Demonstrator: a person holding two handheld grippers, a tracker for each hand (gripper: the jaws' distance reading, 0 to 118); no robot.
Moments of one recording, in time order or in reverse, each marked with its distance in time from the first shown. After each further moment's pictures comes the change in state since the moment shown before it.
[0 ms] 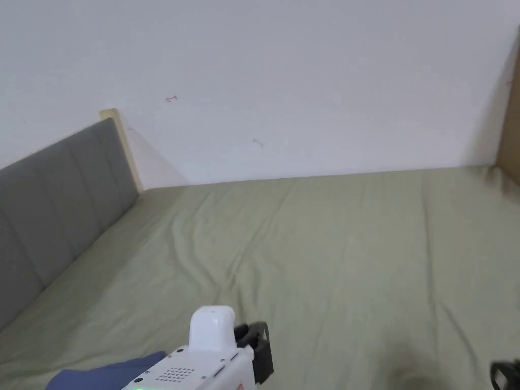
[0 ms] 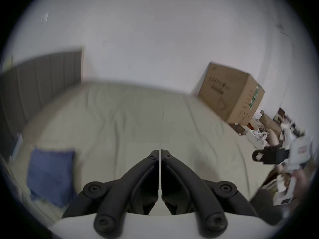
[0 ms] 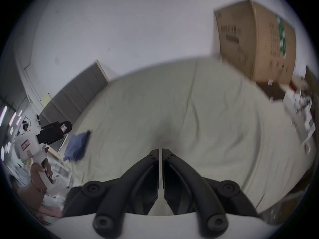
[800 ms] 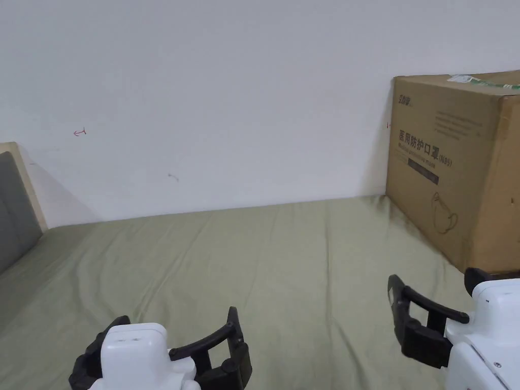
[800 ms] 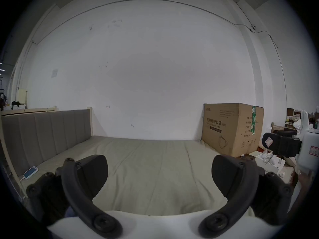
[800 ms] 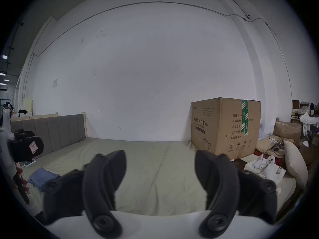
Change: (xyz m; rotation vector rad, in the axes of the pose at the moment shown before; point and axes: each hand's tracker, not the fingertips) left arm 0.096 0.025 0.045 0.348 0.134 -0.067; right arm -0.003 0.014 0.062 0.597 -0.267 0.169
